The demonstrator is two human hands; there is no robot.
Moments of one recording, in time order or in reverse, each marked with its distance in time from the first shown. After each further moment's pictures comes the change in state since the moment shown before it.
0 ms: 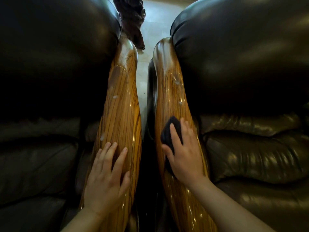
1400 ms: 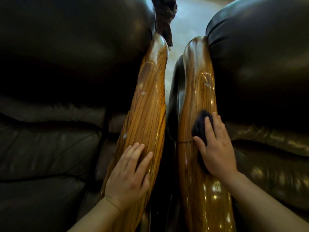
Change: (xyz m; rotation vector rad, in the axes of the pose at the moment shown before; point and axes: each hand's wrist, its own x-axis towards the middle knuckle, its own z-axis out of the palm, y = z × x) left_hand -0.007 0.002 0.004 0.028 0.099 0.115; right_hand 0.039 0.034 -0.003 0.005 -0.006 -0.098
